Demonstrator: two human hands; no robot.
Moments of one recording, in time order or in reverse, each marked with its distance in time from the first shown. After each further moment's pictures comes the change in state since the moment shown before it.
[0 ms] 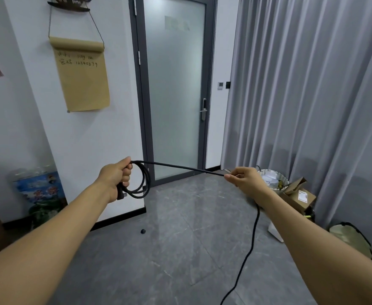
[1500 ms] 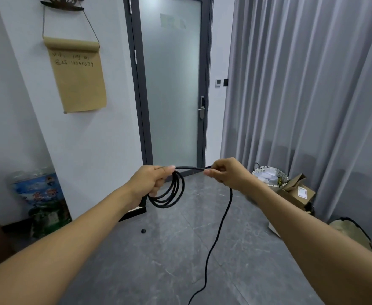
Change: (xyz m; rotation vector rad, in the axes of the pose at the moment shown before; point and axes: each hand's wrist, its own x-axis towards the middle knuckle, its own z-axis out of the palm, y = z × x) left_hand -0.044 -0.008 0.055 0.441 -0.423 0.190; right_hand -0.001 -0.037 0.013 -0.154 -0.209 -0.170
